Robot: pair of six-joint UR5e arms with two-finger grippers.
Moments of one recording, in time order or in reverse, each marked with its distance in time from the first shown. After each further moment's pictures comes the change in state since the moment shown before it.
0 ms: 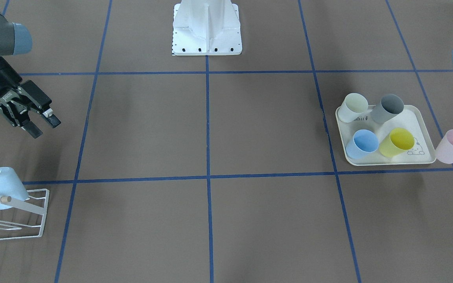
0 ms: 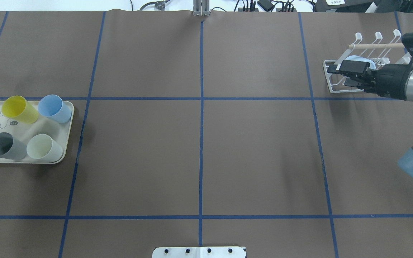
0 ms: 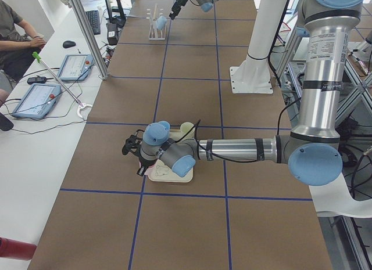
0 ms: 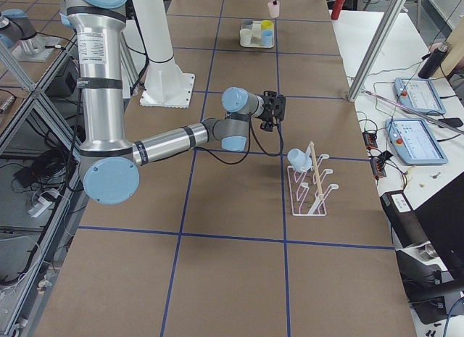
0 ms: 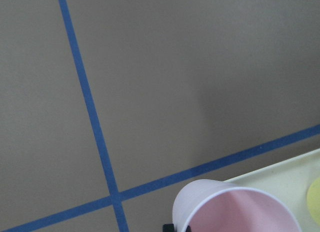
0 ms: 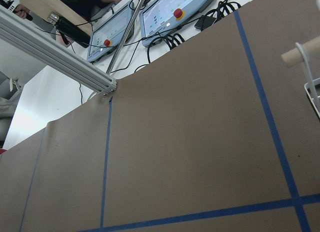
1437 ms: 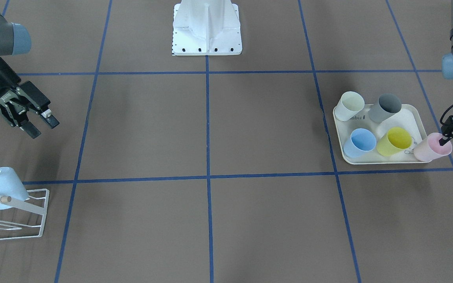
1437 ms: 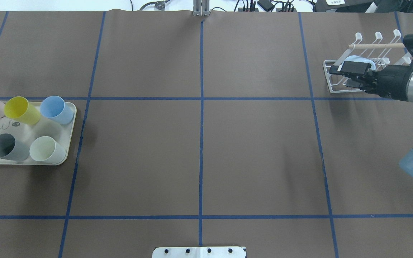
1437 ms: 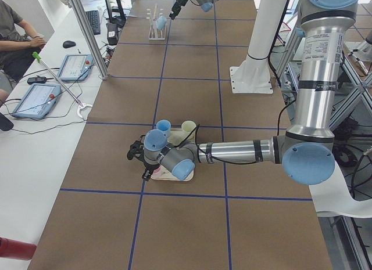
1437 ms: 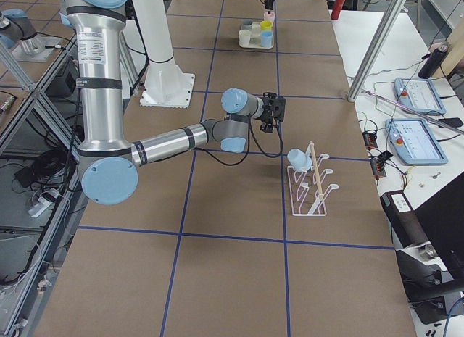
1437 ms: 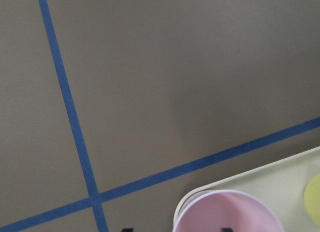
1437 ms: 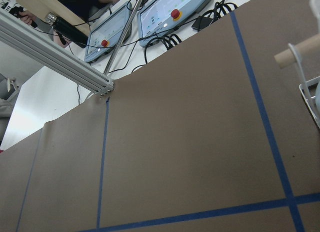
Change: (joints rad) left arm 0.091 -0.008 0.125 -0.035 -0.031 0.005; right arm 0.001 -0.013 -0.002 0.001 -0.001 -0.002
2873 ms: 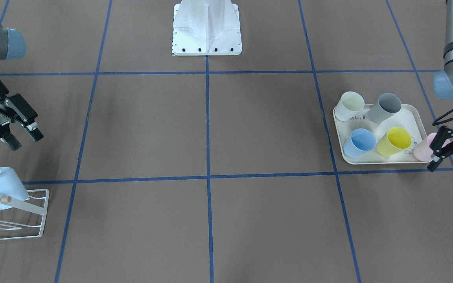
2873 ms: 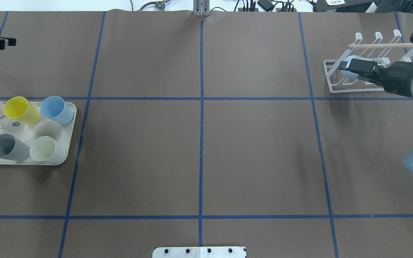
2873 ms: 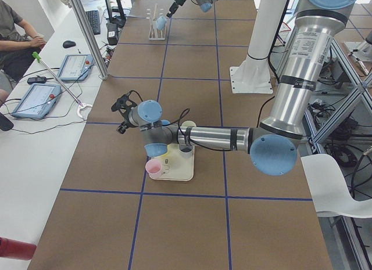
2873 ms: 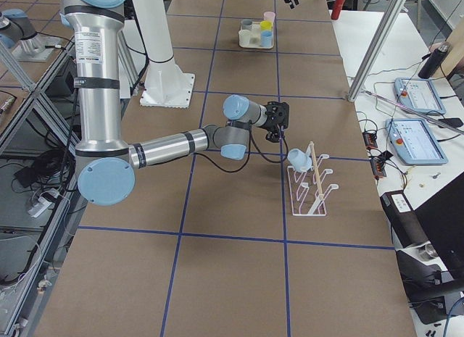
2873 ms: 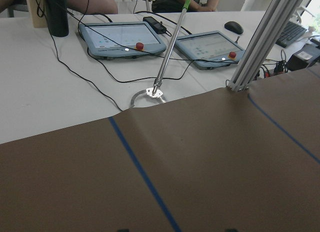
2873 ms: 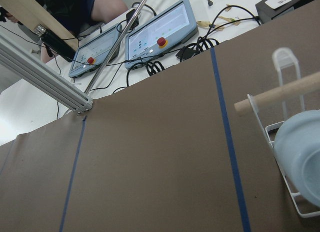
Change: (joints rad) left arm -0.011 -0.170 0.049 -0.461 0.097 -0.181; right arm 0.020 -0.008 -0.043 -0.002 -0.070 -0.112
